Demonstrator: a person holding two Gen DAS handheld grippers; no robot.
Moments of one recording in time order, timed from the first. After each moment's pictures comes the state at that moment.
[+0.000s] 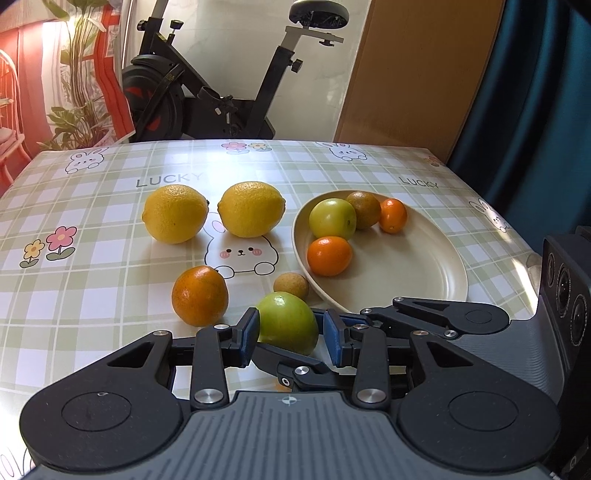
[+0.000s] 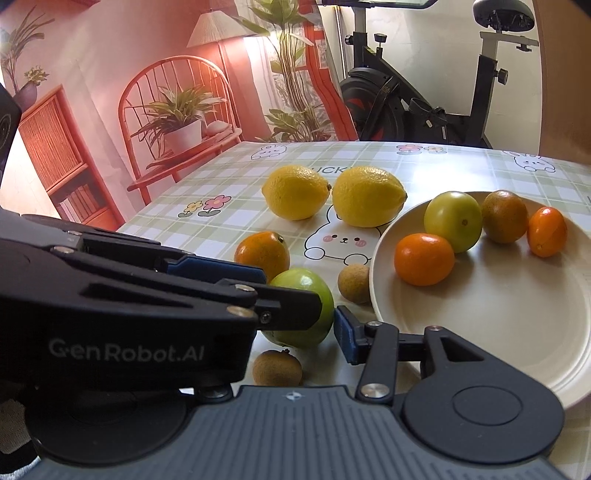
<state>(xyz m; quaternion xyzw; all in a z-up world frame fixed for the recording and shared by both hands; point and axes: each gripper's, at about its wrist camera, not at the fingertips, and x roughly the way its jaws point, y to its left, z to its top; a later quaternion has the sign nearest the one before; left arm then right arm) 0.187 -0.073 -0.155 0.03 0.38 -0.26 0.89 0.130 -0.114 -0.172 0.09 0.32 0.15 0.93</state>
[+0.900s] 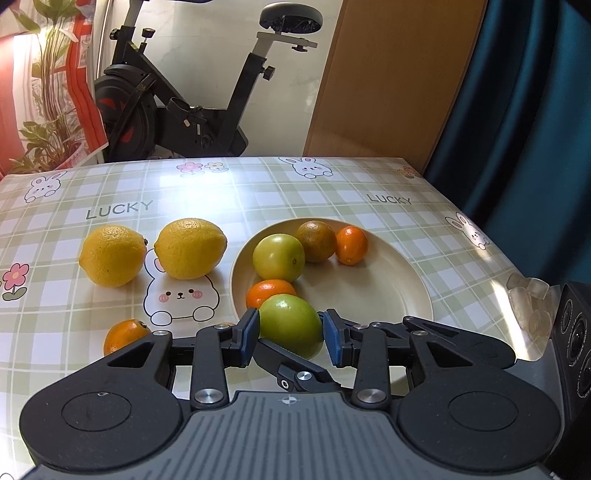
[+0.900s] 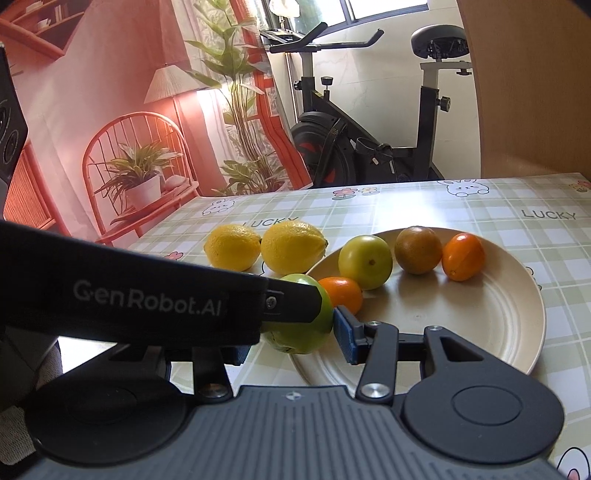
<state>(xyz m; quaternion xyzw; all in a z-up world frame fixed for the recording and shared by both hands) 0.204 -0.125 -0.148 0.03 0.38 -0.29 0.88 0.114 -0.160 -0.159 0.13 0.26 0.07 0.95</state>
